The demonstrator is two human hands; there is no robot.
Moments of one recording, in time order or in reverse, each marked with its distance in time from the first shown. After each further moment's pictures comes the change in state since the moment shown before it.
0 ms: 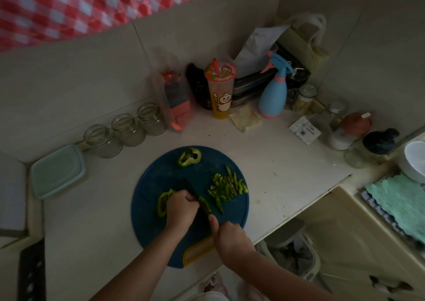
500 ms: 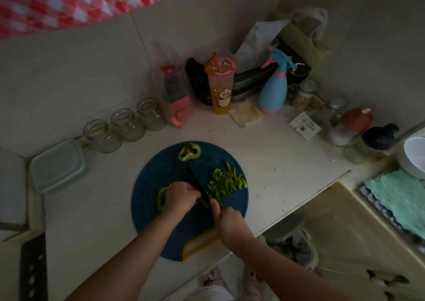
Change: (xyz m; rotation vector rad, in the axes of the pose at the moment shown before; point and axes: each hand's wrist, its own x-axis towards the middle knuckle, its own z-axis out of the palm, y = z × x) left_hand 0.013 0.004 -0.007 -0.053 -0.114 -0.061; right_hand 0.017 -0.001 -0.004 0.127 0.053 0.019
